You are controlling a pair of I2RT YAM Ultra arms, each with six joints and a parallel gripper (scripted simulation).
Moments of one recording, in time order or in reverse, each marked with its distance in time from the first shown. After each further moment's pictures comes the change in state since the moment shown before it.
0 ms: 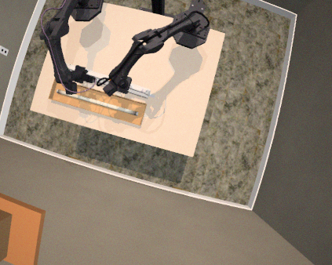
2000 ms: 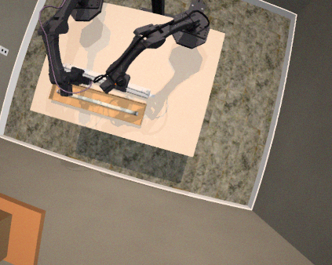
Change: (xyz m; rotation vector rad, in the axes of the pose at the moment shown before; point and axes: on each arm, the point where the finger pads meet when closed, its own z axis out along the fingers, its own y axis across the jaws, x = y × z) left arm -0.001 0.000 -0.046 -0.033 0.010 0.007; right arm -0.002 -0.009 -0.048 0.055 0.003 -0.004
